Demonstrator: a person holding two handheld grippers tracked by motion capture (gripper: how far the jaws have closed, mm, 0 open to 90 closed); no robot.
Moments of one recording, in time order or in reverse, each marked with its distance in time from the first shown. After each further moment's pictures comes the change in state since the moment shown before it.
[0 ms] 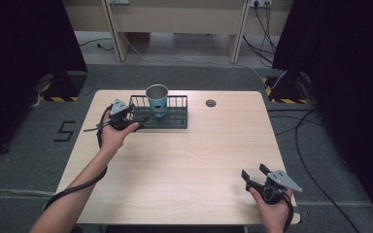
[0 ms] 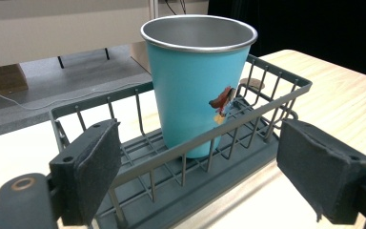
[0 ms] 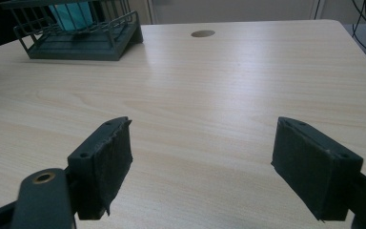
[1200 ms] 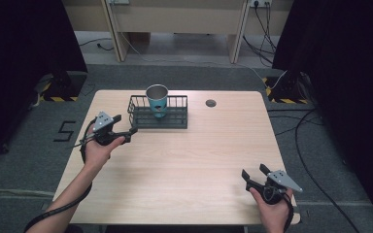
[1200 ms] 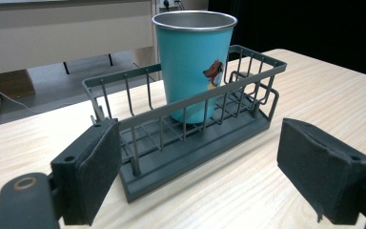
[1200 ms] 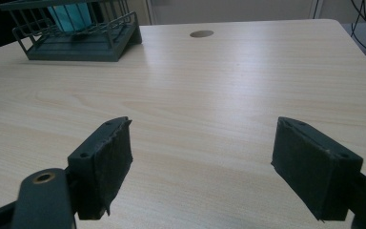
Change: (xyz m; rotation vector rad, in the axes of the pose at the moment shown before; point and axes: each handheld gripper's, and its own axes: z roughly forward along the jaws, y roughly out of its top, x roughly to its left) left arm 0.000 -0.025 -0.058 -0.037 0.008 0.008; right arm 0.000 0.000 0.000 -0.002 -0.003 0.008
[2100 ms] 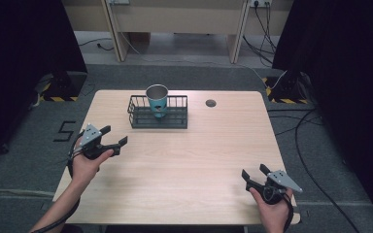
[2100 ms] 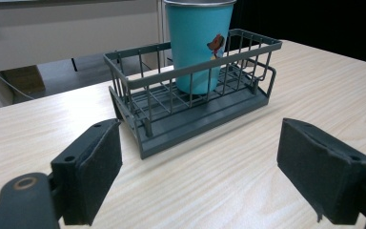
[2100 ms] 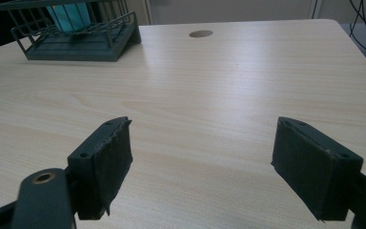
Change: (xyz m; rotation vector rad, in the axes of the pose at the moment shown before) left arm 0.002 -0.026 -0.043 0.001 0.021 0.004; right arm 0.000 0.000 0.000 0.000 -0.004 -0.002
